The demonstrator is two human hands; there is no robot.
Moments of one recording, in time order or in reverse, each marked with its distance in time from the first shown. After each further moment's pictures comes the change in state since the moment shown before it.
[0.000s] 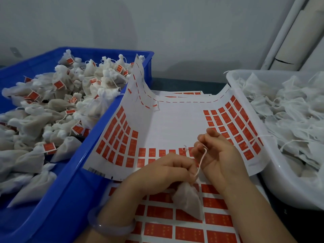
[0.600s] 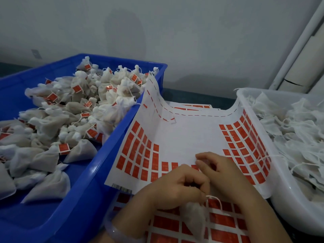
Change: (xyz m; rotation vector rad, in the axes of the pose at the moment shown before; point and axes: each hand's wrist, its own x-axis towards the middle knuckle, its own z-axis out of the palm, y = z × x) left_hand -0.002 0.000 0.008 -0.001 0.013 0.160; right_hand 0.008 -0.008 -0.014 -1.646 -0.209 -0.250
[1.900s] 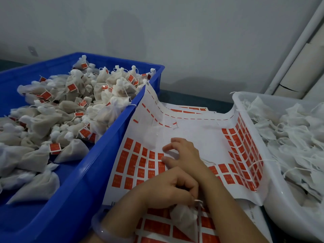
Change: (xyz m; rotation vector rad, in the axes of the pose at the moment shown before) left_hand 0.002 -0.006 -0.007 0.029 -0.048 -0.122; right_hand 0.060 -0.029 0.043 -0.095 -0.040 -0.095
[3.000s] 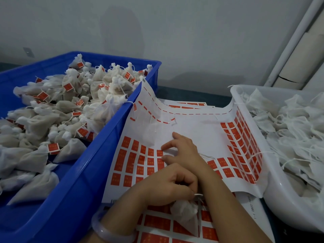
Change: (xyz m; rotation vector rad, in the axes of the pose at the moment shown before) left_hand 0.000 -0.001 0.003 0.045 0.050 -0.029; right_hand 0.002 0.001 0.002 0.032 -0.015 0.047
